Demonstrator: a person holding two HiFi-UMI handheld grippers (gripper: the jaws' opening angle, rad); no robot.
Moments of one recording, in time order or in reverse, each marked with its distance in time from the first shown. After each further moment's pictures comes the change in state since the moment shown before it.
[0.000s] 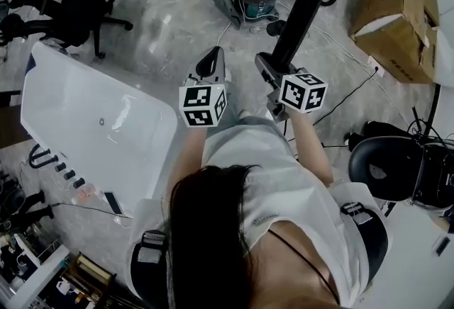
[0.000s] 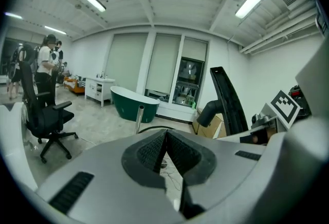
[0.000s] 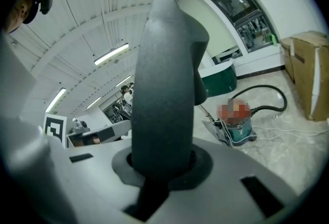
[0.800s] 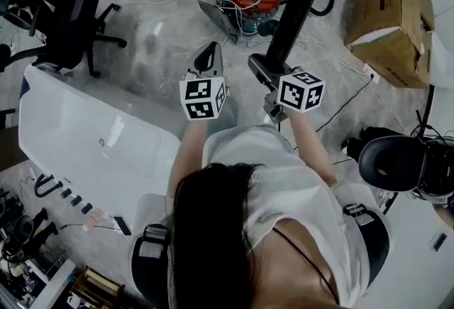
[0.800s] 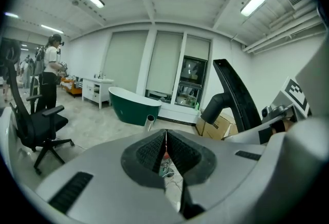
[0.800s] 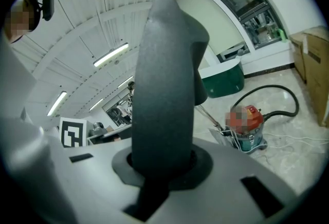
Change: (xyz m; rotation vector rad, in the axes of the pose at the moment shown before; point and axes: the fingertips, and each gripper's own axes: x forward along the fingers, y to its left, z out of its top) left arm 0.116 0.077 0.048 0.011 0.003 -0.014; right arm 0.098 -0.011 0.080 0.006 0.015 0.044
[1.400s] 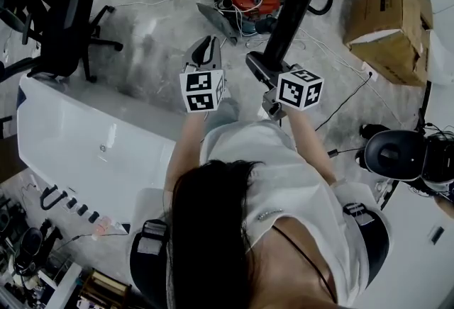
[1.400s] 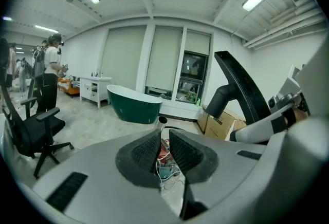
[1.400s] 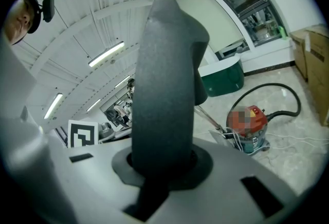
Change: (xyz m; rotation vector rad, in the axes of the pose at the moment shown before) left arm 0.060 0.051 0.009 0.033 0.045 -0.013; right arm 0.055 -0.011 0.031 0.022 0.012 -0.015
